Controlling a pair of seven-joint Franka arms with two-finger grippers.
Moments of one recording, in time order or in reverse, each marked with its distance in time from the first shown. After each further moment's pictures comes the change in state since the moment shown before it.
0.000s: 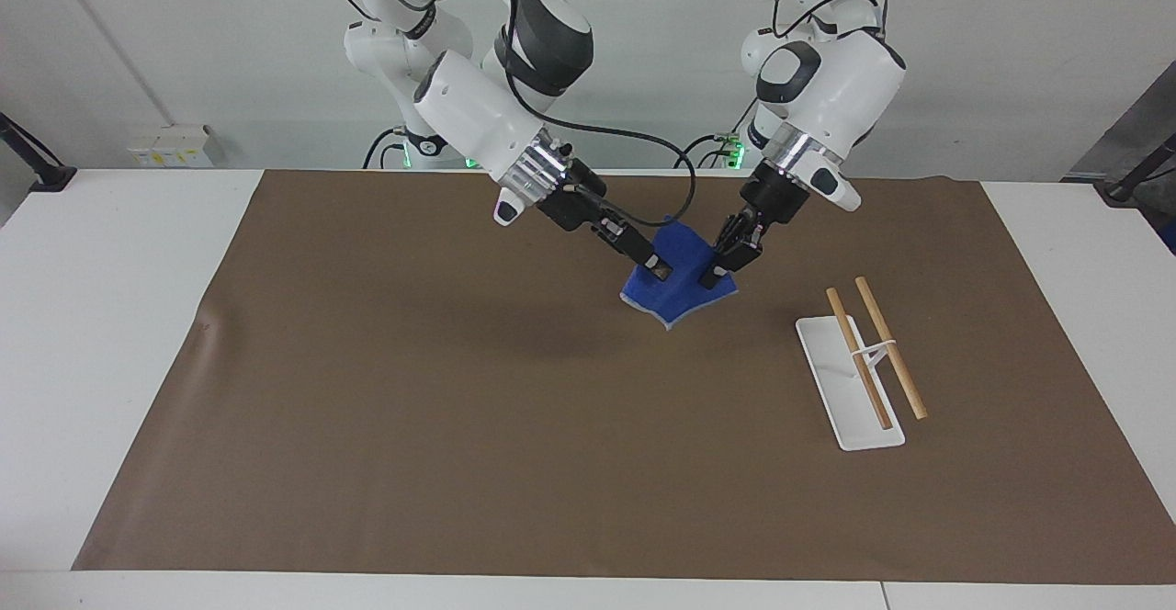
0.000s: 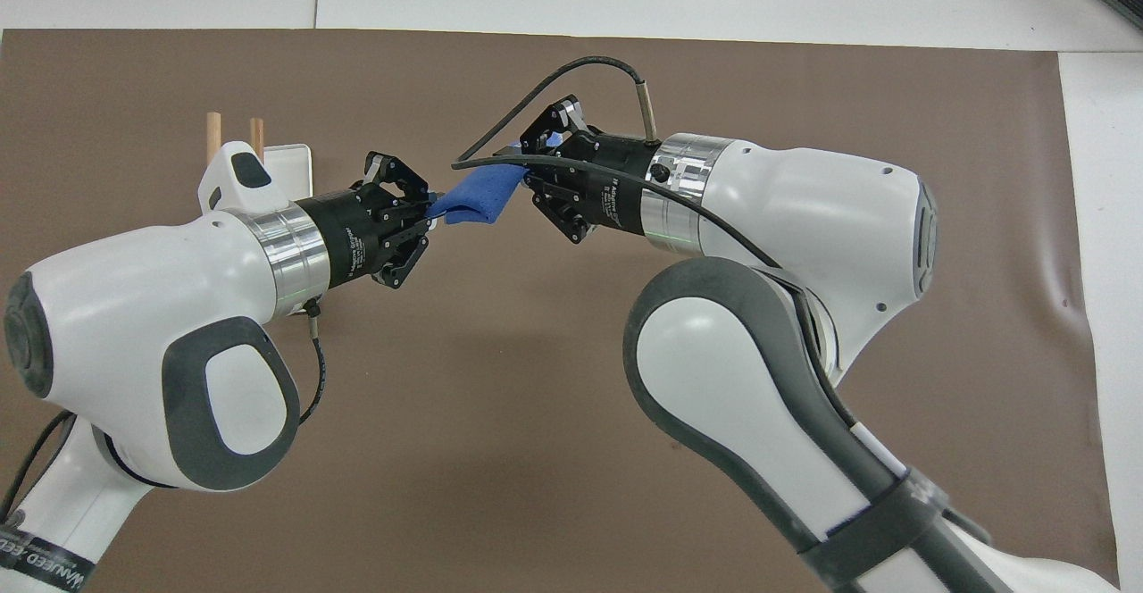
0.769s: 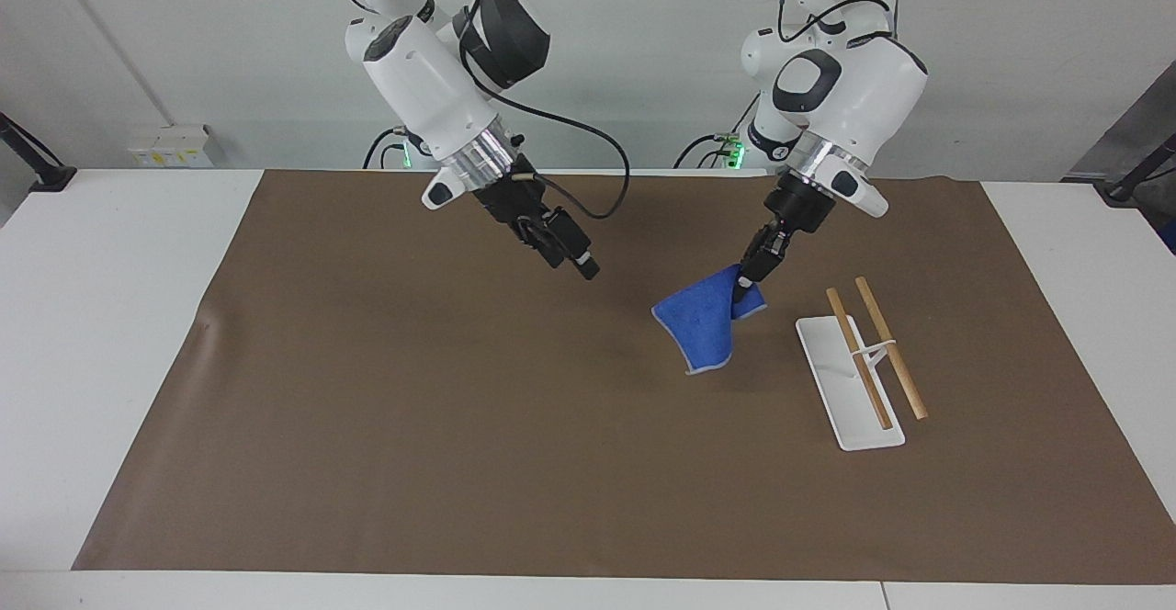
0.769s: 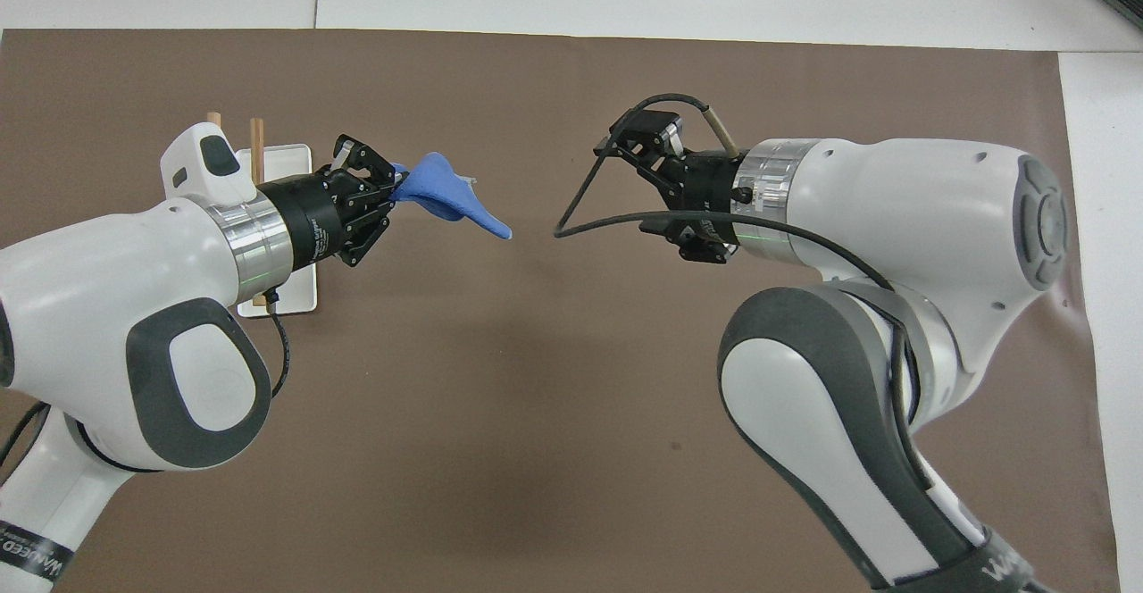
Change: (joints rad) left arm 0.027 0.013 0.046 0.000 0.000 0.029 0.328; right arm -0.186 -0.159 -0.005 -0.102 -0.451 -0.341 -0.053
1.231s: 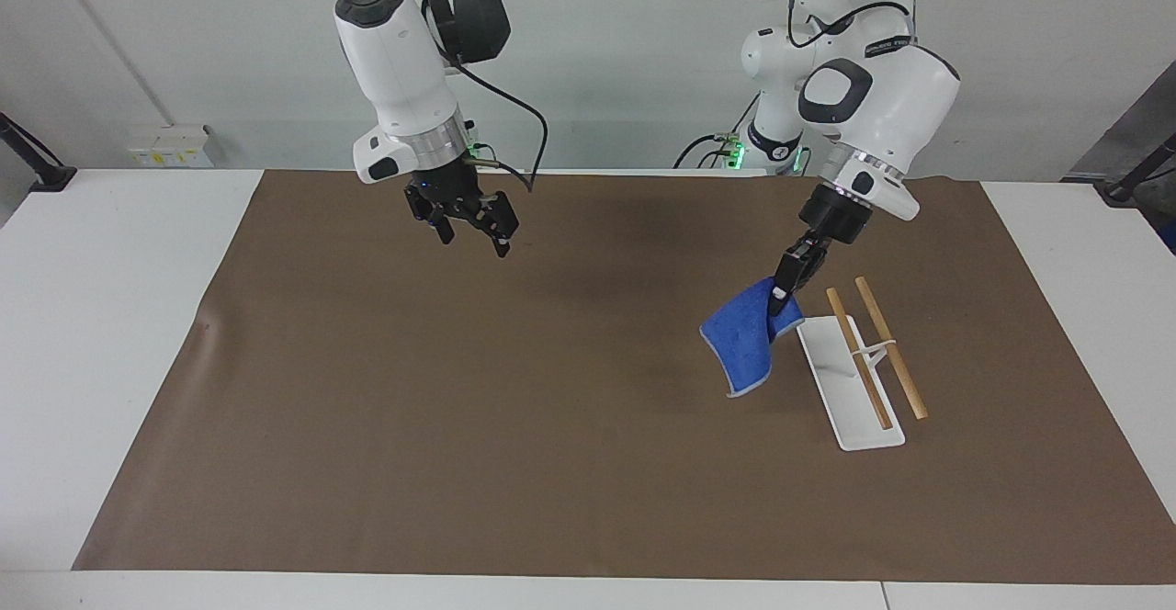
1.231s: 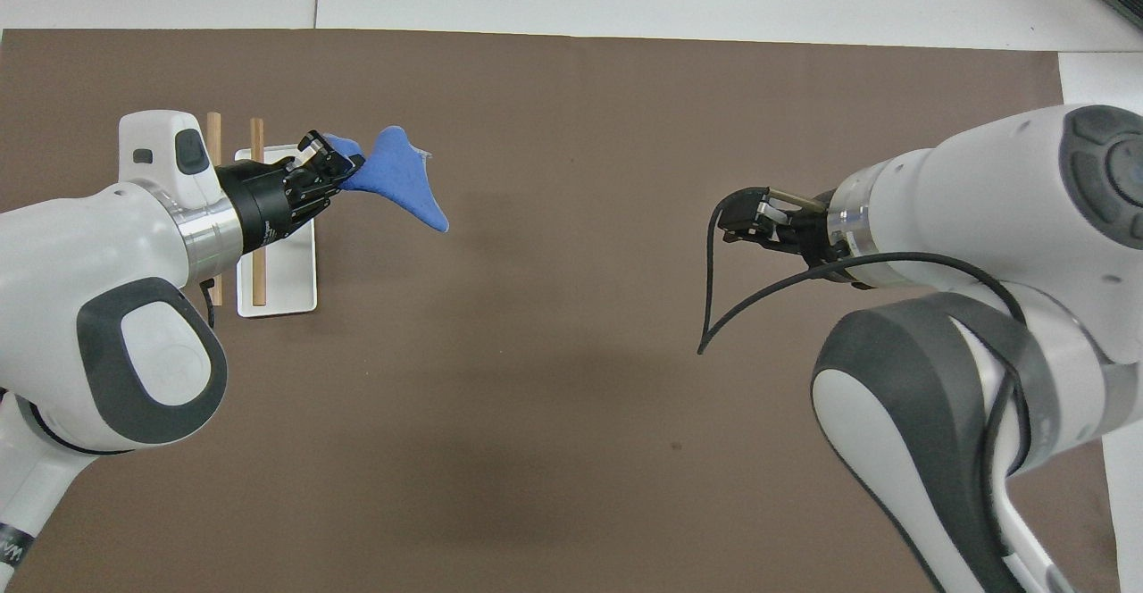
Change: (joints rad) left arm 0.004 0.013 0.065 0.000 0.092 0.001 0.411; right arm -0.100 -0.076 -0.003 0.037 -0.276 -0.369 -0.329
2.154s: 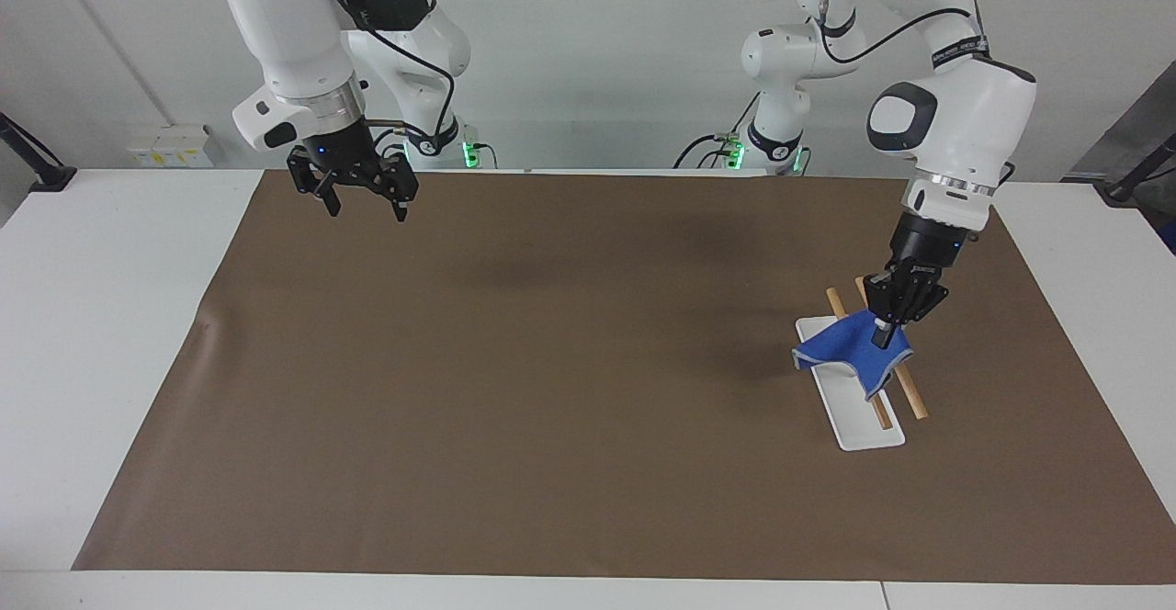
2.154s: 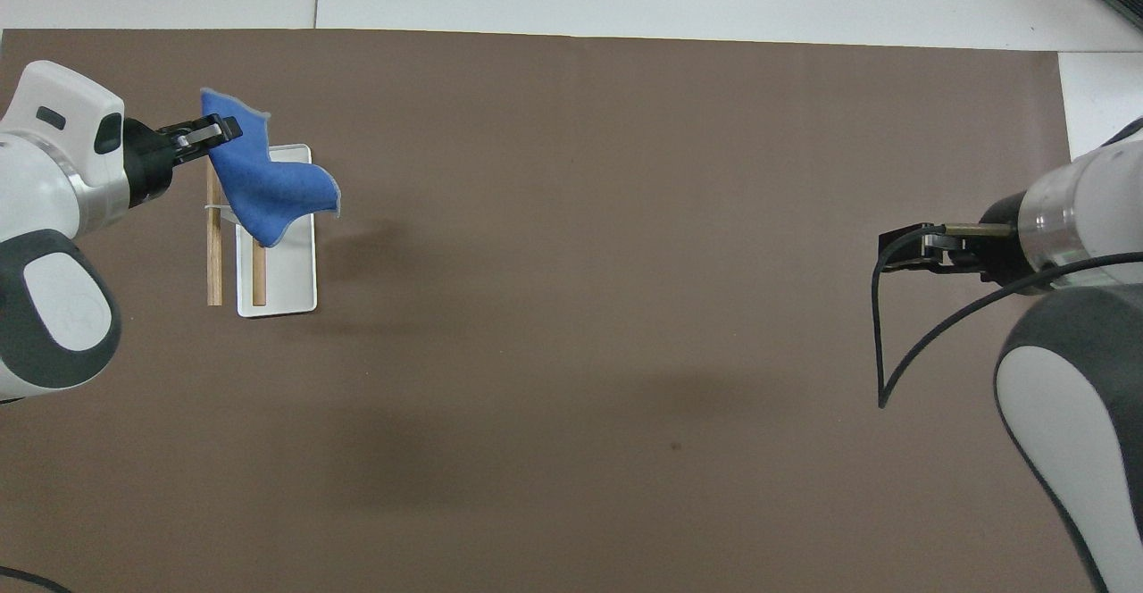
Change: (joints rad) left arm 0.031 0.075 0.163 0.072 0.281 0.000 0.351; right arm -0.038 -0.088 -0.142 0.038 -0.095 -0.204 -0.379
